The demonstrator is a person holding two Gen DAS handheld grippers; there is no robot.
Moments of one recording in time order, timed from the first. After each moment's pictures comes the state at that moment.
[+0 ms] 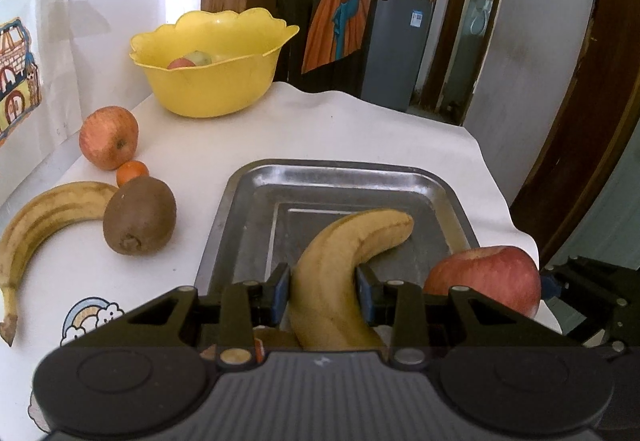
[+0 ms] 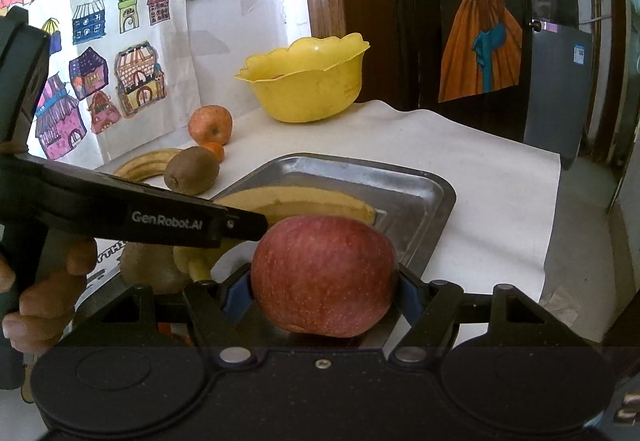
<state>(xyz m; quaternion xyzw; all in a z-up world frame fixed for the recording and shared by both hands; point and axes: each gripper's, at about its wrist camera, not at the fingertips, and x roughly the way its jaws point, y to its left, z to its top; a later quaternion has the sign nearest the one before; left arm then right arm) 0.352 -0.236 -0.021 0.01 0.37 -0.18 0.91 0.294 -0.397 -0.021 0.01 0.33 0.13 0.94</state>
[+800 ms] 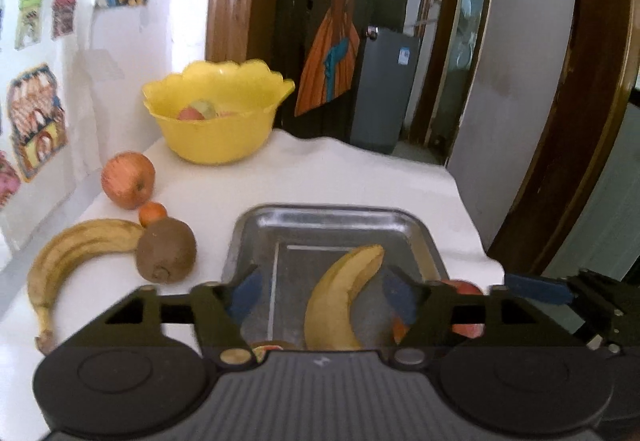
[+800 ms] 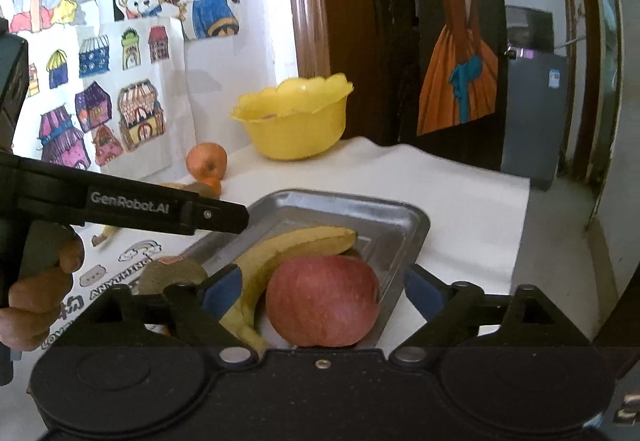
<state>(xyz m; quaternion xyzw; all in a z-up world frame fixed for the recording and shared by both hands) 0.317 -0.214 0.021 0.00 0.31 -0.19 0.93 0.250 -0.397 0.012 0.01 0.26 0.10 0.96</state>
